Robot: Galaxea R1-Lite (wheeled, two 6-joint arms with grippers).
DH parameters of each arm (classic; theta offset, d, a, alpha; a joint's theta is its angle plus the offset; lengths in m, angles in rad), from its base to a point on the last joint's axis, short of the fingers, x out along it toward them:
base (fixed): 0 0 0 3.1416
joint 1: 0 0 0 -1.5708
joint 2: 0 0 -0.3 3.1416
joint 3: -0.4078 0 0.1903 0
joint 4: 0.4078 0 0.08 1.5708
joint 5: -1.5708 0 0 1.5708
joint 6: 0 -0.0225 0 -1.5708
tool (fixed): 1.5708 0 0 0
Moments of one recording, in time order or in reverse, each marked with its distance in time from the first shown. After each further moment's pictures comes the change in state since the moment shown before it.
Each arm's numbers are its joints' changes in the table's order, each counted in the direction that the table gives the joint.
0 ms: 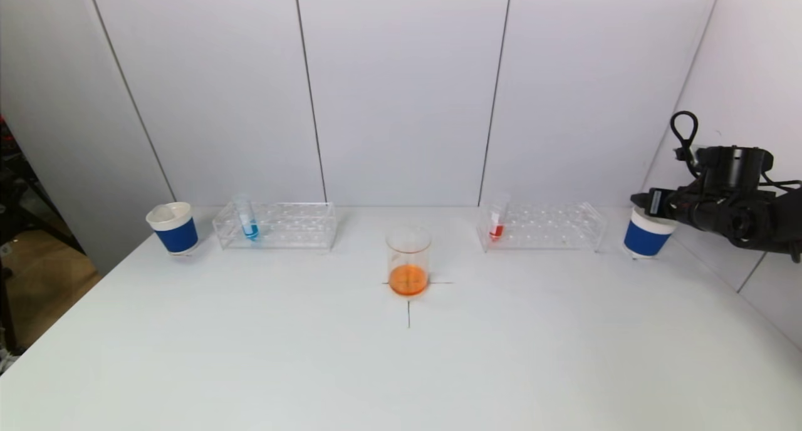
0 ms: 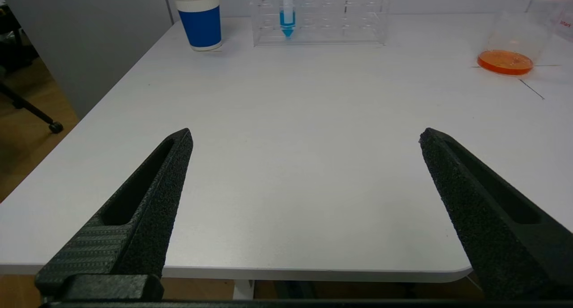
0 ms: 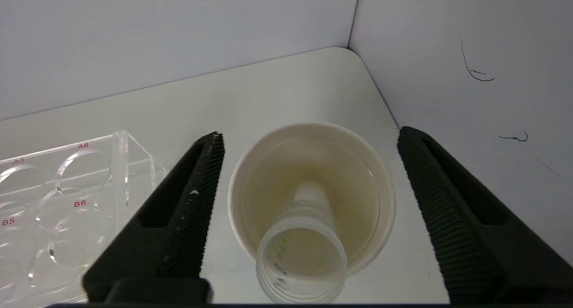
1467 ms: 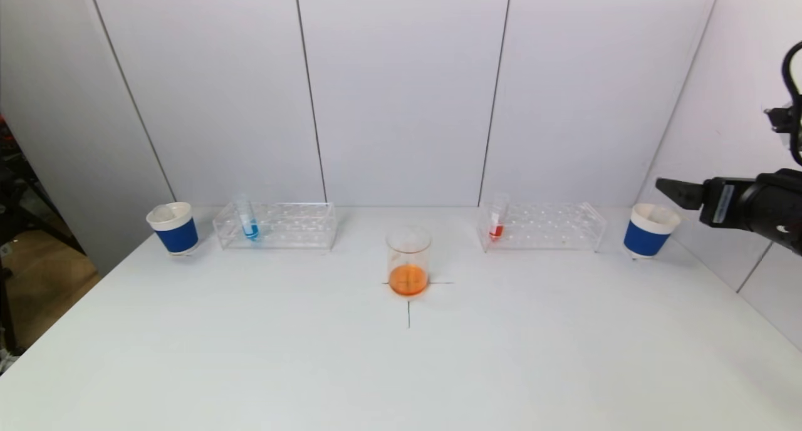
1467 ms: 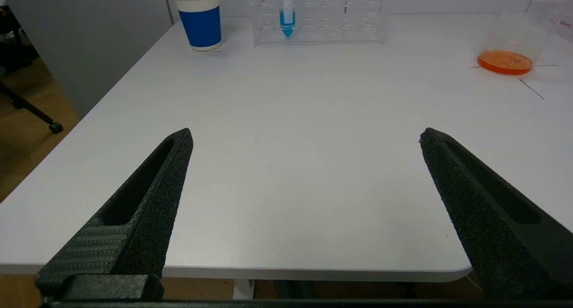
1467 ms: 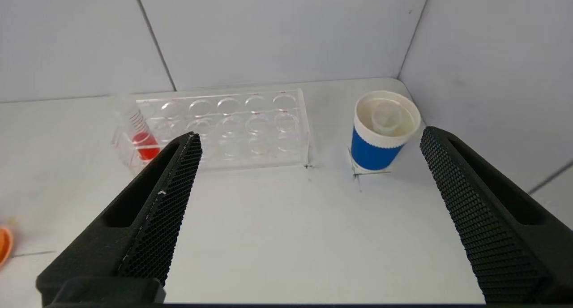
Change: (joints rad) left arm 0.000 0.000 0.000 0.000 0.000 0.000; right arm -0.245 0.803 0.622 -0.001 -0.078 0.002
